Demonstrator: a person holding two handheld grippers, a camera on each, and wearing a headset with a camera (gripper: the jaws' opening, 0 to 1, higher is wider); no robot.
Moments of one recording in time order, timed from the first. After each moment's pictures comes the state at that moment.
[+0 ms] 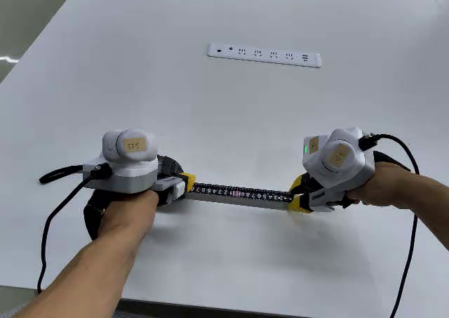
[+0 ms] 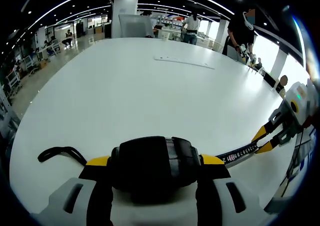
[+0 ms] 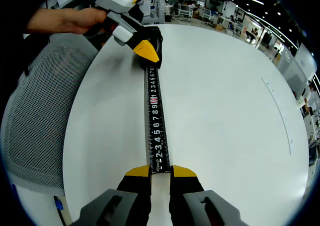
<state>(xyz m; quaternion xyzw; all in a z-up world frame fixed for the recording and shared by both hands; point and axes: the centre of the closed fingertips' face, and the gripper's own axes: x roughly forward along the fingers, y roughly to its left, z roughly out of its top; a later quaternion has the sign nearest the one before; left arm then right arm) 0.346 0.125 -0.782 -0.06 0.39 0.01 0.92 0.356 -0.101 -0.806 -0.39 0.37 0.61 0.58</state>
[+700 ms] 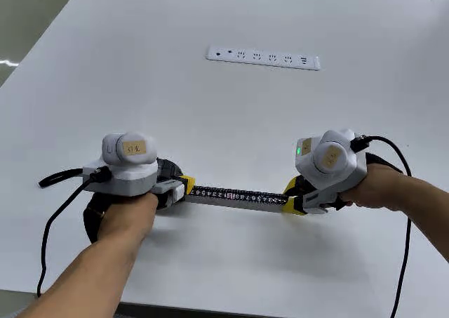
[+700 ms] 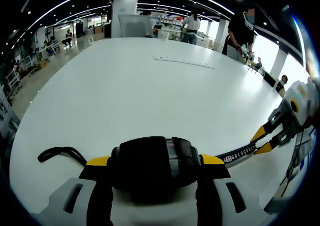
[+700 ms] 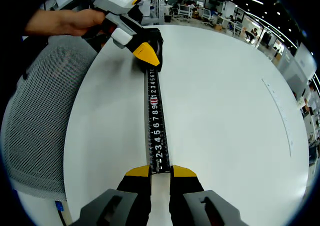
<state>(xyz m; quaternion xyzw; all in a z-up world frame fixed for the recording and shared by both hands) 0.347 0.125 -0.783 -0.06 0.39 0.01 0.92 0.354 -0.093 -0.805 -0.38 0.37 0.61 0.58</state>
